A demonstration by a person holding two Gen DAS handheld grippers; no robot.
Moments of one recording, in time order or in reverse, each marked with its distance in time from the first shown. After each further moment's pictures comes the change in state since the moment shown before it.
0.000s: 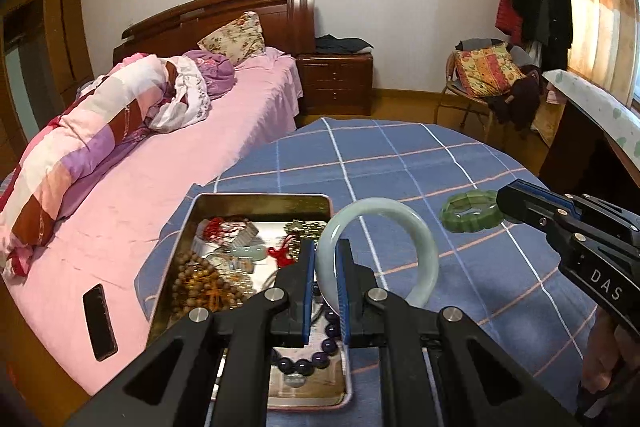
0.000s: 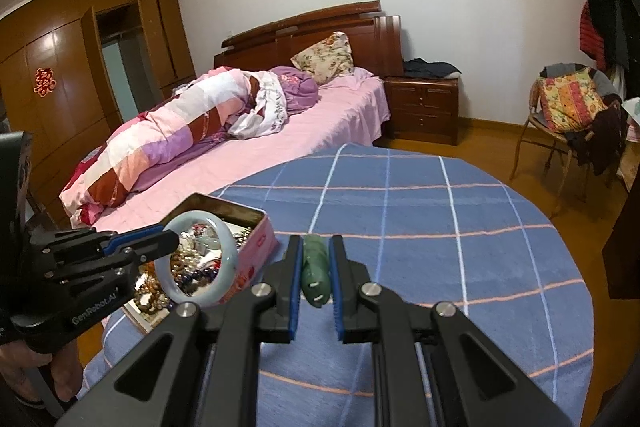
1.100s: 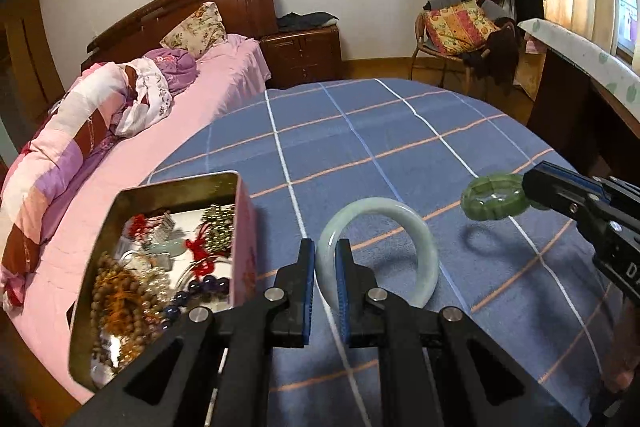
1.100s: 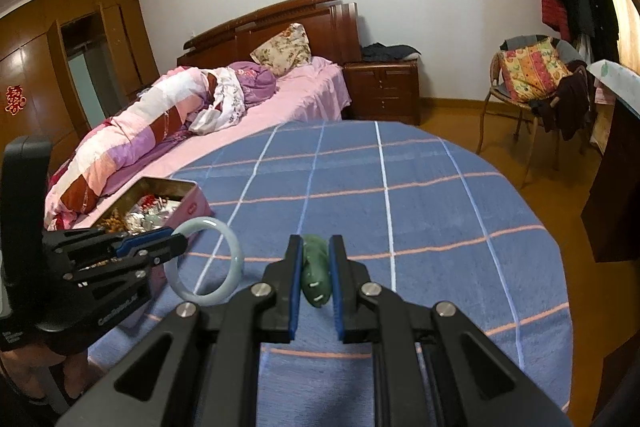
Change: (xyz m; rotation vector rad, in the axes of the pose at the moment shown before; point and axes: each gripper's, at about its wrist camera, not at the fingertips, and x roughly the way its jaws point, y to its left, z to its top) left arm 0.045 -0.071 -0.014 0.135 0.080 -0.040; right arm -0.017 -0.054 -0.033 0.089 0.021 -0.100
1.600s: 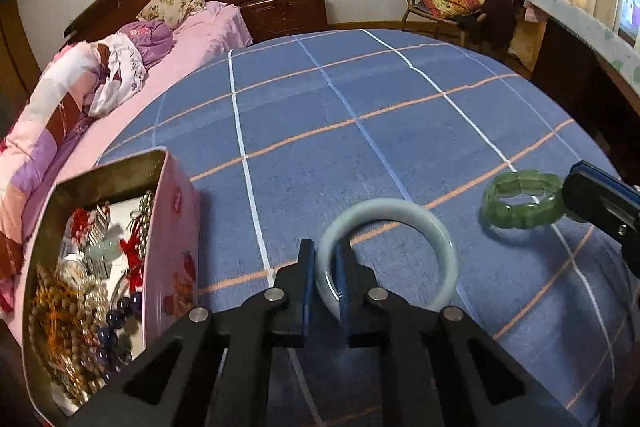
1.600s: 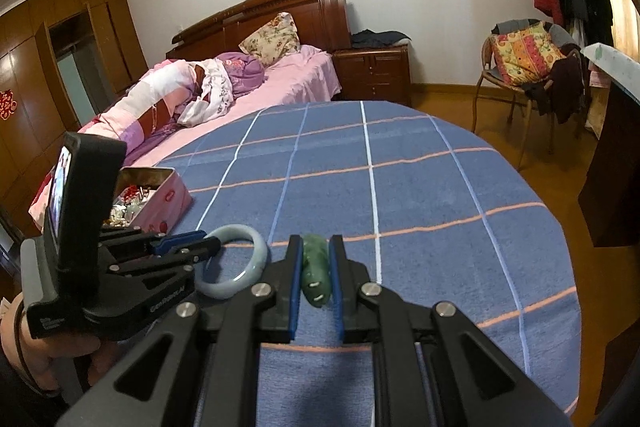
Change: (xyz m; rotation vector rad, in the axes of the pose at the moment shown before) left arm 0.064 -0.019 0.002 0.018 0.134 -0.041; right arm 0.015 -0.015 -0.012 0.034 0.040 -0.026
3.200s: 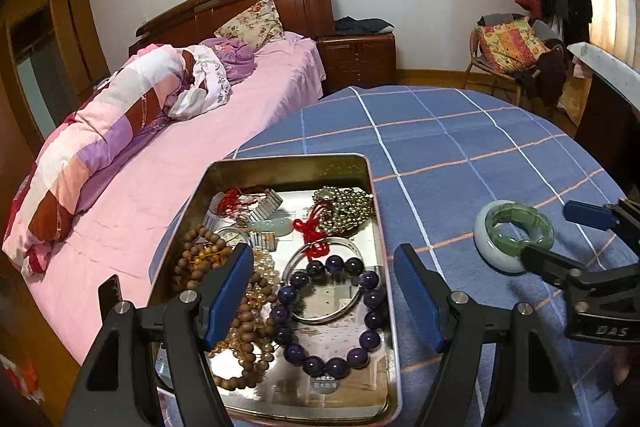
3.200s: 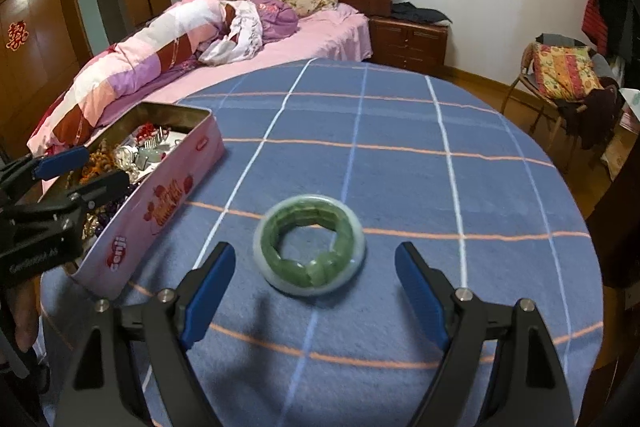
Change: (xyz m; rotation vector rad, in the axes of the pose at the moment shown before) left arm -0.067 0.088 -0.033 -0.118 -0.151 0.178; right arm 0.051 0.064 0.002 -0.173 0.185 0.007
